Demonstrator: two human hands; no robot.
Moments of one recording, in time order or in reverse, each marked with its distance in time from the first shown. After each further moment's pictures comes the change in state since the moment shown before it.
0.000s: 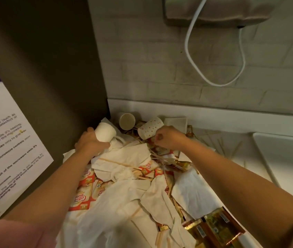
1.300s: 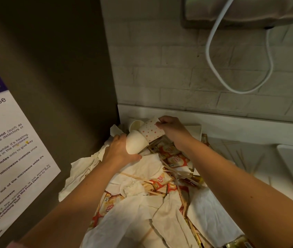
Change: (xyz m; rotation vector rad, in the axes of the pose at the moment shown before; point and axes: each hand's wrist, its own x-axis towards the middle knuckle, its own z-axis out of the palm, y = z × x) left_hand -0.015 0.036 0.021 -0.002 -0.020 0.278; right_hand 0.040 -0.029 -0.014 0.983 0.220 0.045
